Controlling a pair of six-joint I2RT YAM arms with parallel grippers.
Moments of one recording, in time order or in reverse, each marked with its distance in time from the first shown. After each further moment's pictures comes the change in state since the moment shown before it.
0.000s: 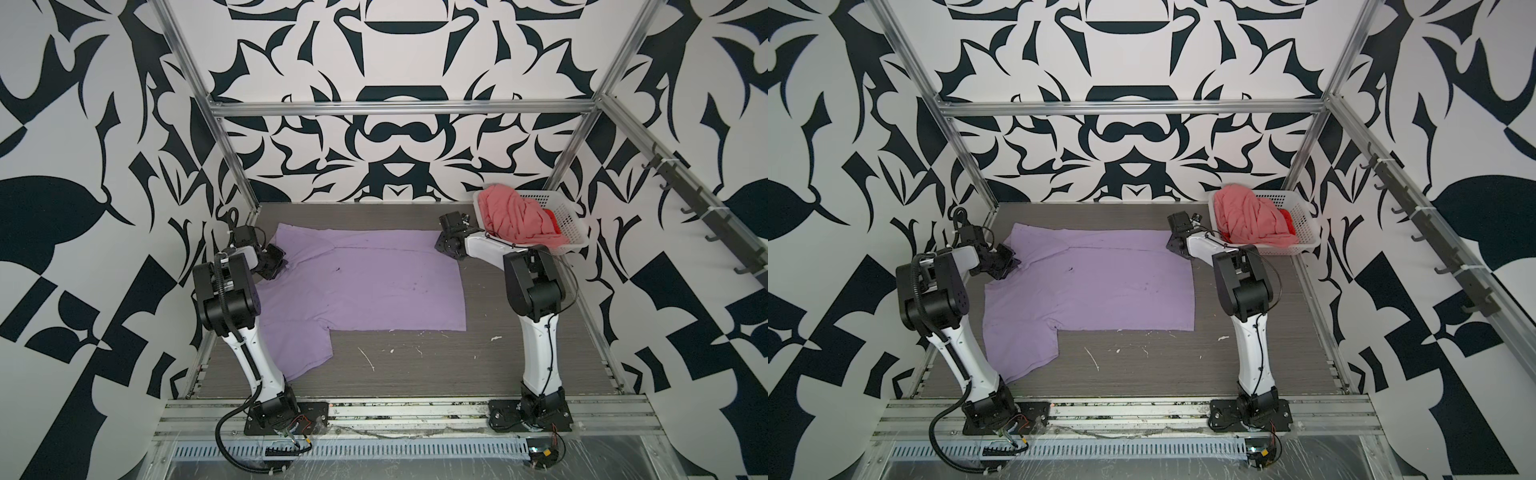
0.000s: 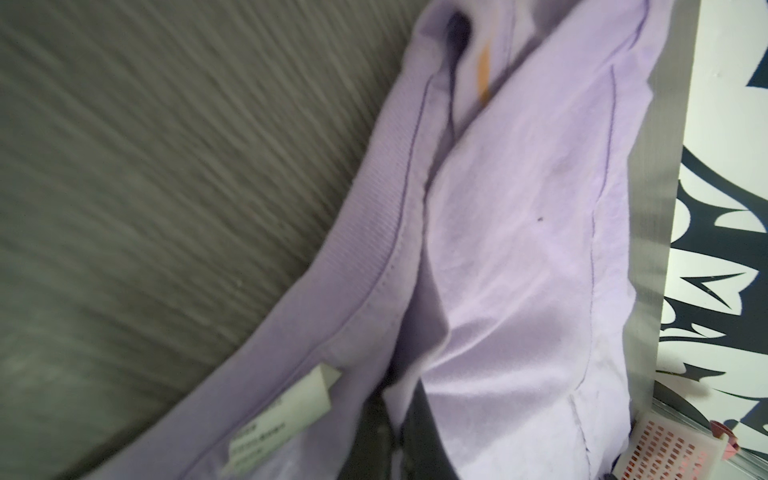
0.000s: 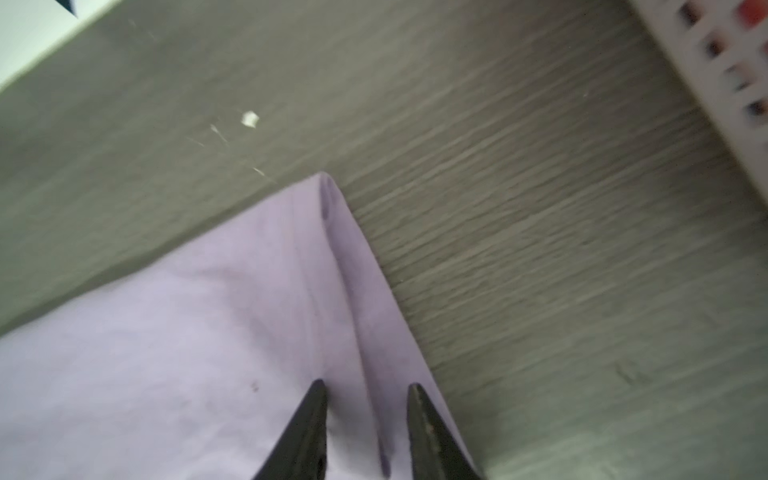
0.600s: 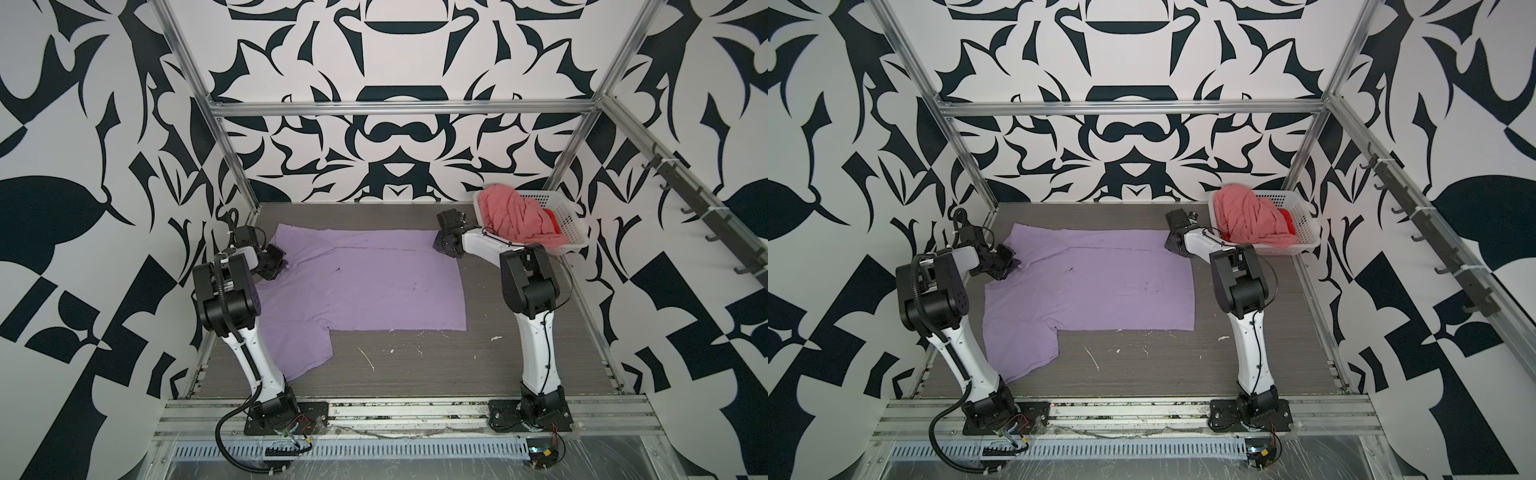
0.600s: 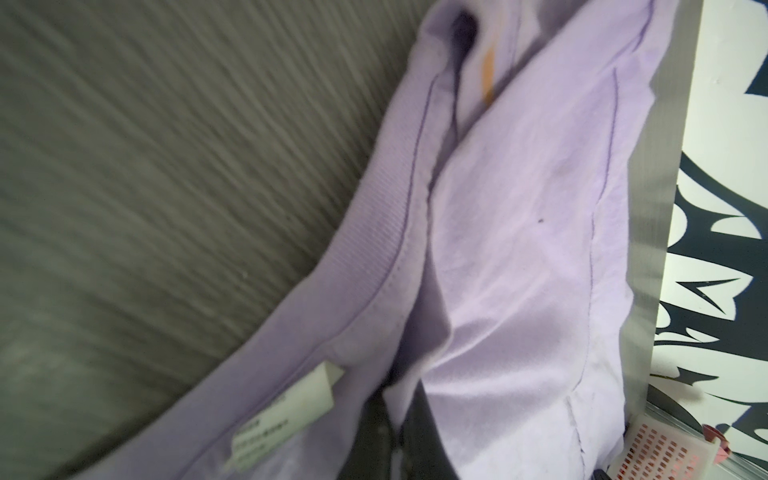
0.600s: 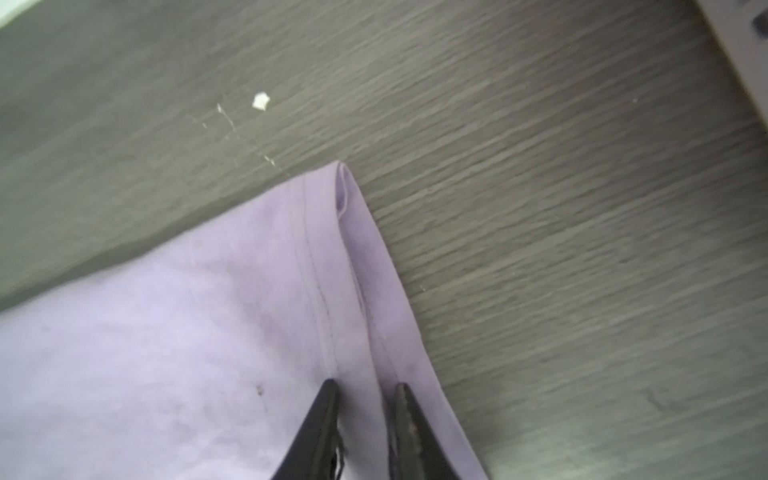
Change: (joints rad) left arm 0.000 -0.003 -0.006 0.004 -0.001 -0.025; right arm 0.016 0.048 0.109 -0.113 0.013 -0.060
